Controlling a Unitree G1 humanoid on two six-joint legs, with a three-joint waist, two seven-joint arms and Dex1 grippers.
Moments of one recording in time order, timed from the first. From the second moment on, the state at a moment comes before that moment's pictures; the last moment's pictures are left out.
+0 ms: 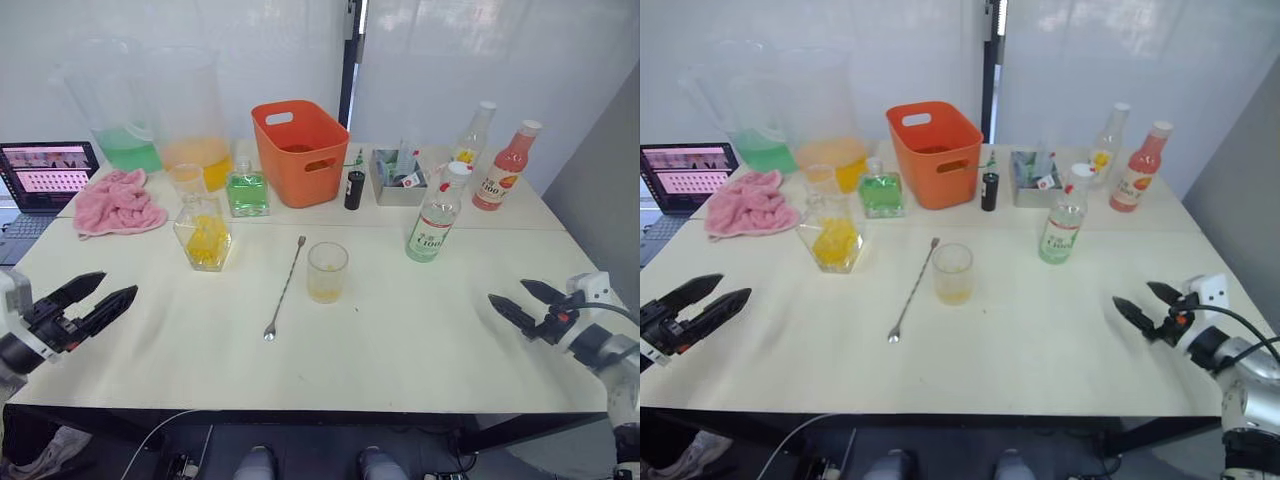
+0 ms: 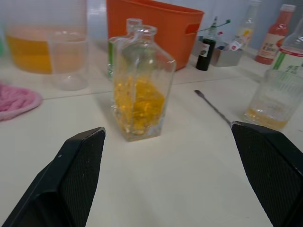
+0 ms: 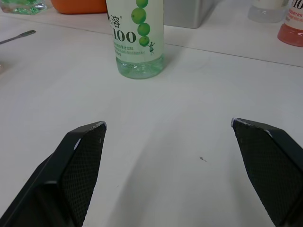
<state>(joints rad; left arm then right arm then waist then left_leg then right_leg) 0.02 0.82 0.64 0.02 -0.79 0.42 -1.02 -0.20 -0.69 -0.40 0.37 0.46 0.12 0.93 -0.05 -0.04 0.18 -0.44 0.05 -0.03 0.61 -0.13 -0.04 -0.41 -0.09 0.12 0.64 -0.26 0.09</state>
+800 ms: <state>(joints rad) -0.04 0.84 0.46 -0.41 -0.93 0.61 -1.05 -0.51 -0.70 -0.31 0.25 0.51 0.34 0.81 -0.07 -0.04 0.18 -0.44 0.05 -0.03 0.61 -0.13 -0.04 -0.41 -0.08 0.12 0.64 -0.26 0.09</state>
